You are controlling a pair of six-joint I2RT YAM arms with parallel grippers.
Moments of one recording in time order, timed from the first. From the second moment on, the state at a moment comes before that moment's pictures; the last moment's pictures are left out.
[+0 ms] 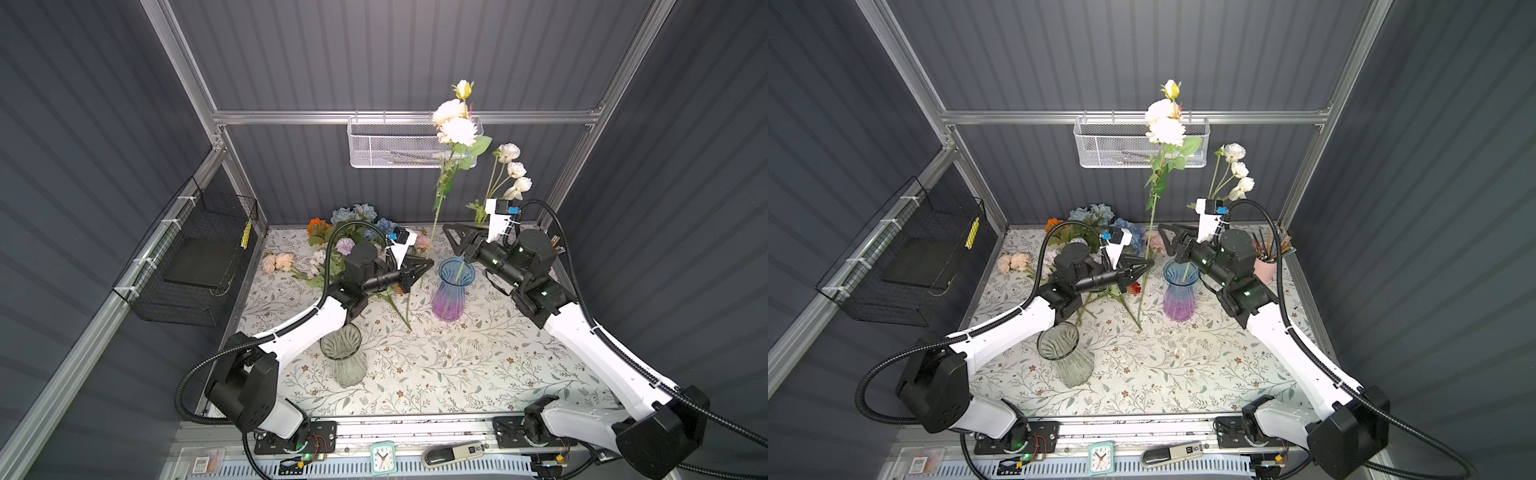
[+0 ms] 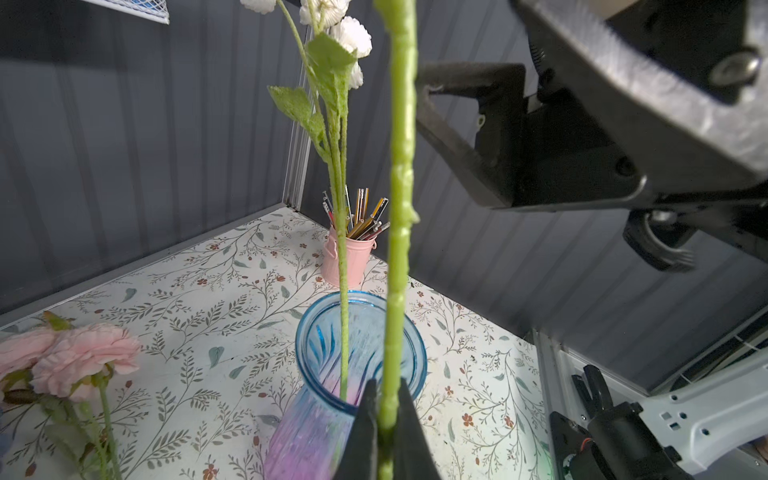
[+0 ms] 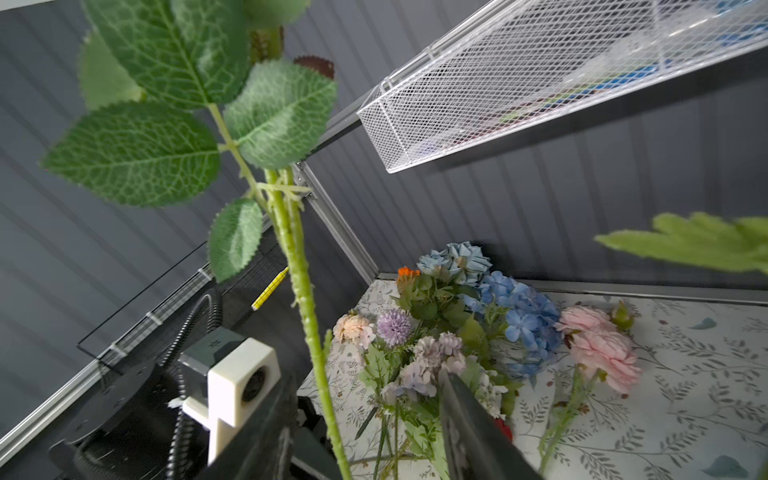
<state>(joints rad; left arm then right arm) -0.67 1.50 1.07 0.35 0.58 -0.24 0.44 1.19 1.09 0.14 -0.32 0.56</state>
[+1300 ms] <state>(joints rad) -0.70 1.42 1.03 0.27 0.08 -0.25 0.39 1.05 1.19 -0.07 -0.11 0.25</state>
